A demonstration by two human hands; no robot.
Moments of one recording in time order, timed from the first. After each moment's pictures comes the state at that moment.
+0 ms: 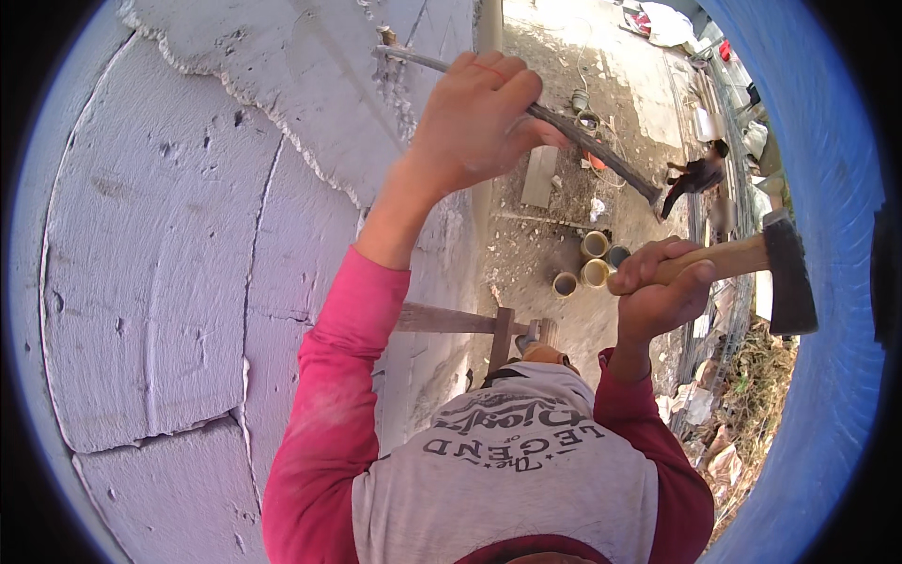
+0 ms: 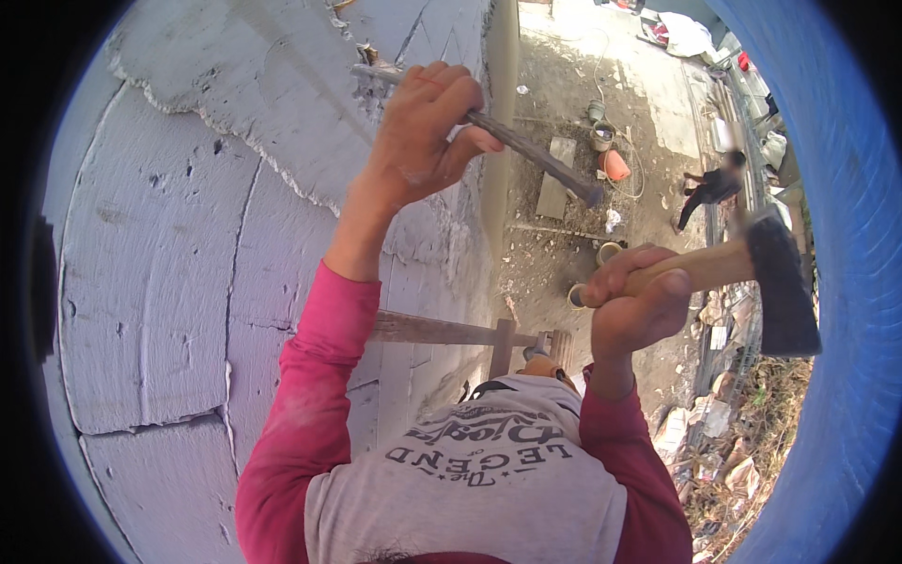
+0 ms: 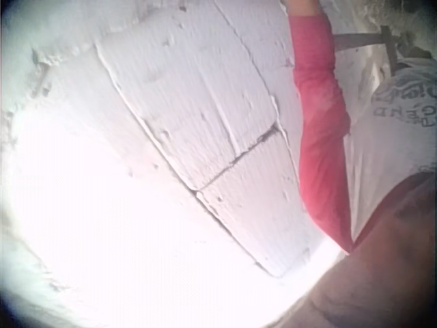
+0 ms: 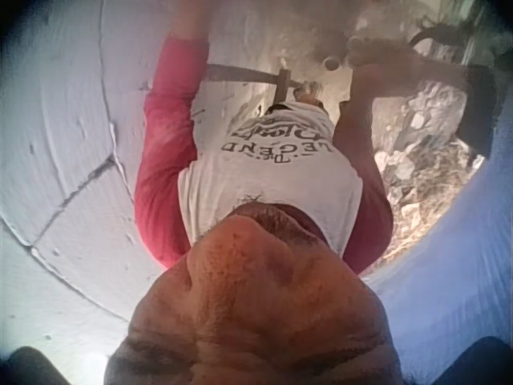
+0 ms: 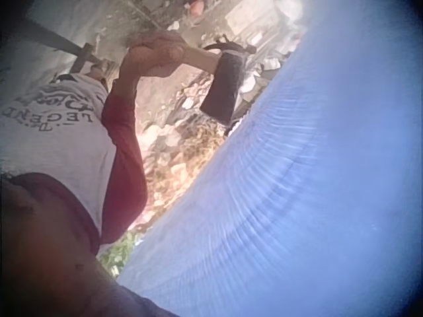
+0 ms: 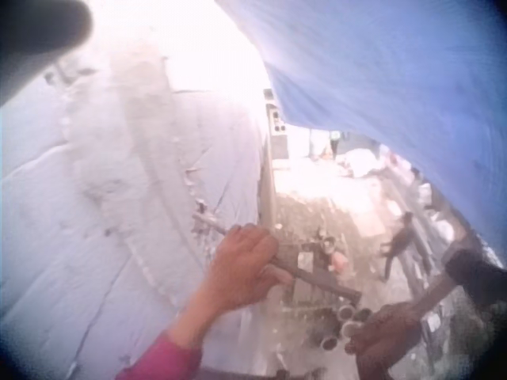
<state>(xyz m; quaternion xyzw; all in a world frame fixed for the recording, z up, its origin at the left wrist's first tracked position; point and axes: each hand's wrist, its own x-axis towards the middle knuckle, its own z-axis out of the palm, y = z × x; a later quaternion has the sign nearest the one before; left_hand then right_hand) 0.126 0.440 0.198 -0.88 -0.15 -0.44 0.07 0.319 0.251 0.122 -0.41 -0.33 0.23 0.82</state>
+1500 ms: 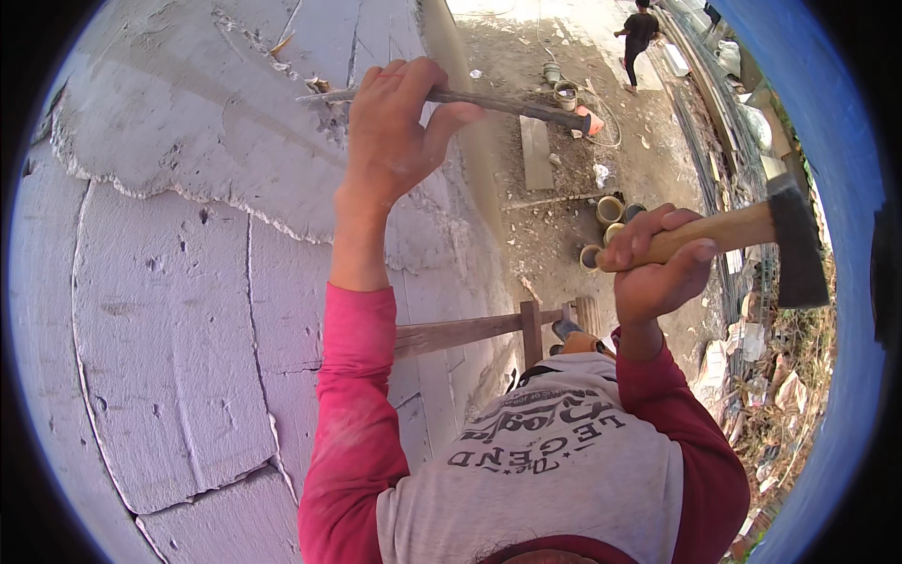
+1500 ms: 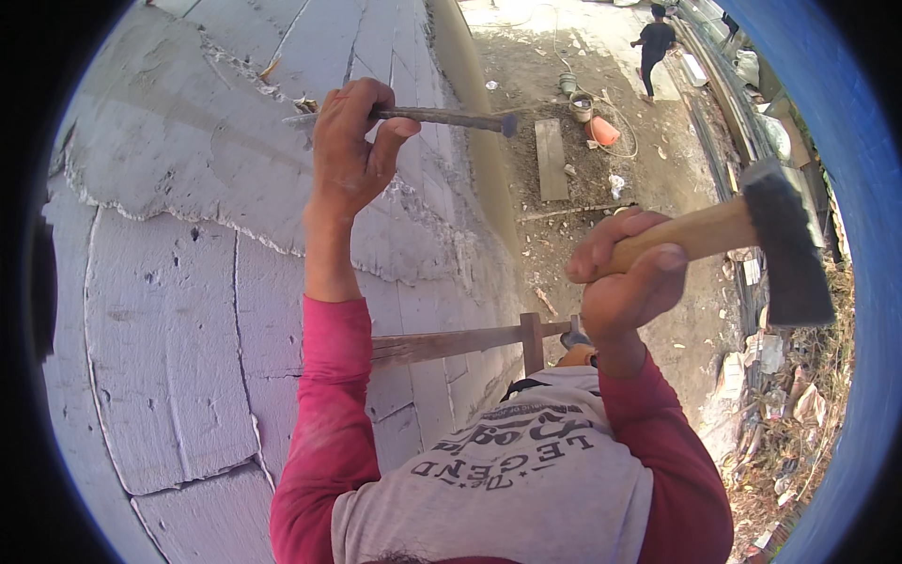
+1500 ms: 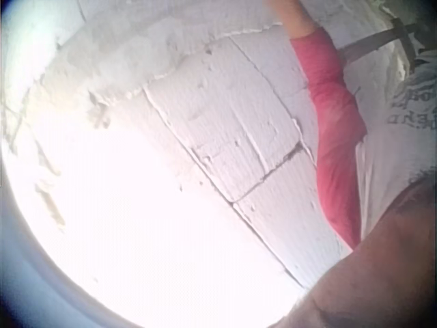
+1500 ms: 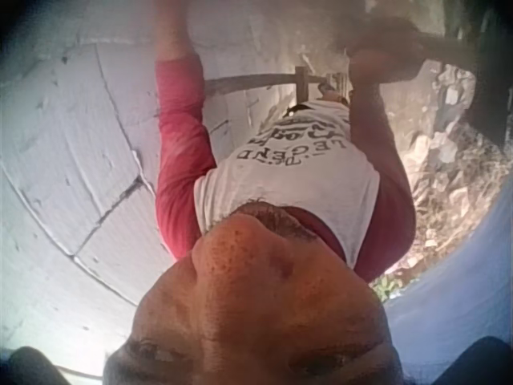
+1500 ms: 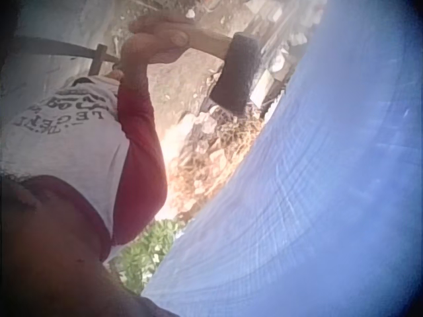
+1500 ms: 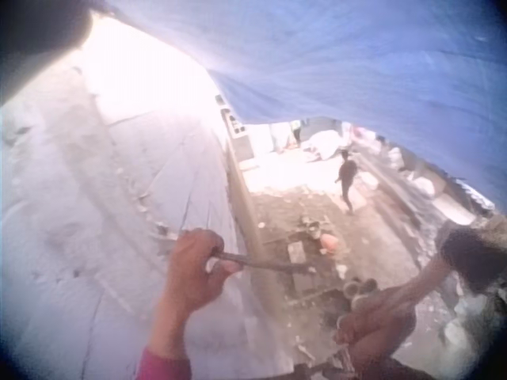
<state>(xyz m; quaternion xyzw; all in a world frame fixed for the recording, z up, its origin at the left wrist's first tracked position) 0.135 0.450 0.211 -0.89 -0.19 -0.41 0.05 0.319 0.239 0.124 -0.36 -0.28 0.22 0.86</state>
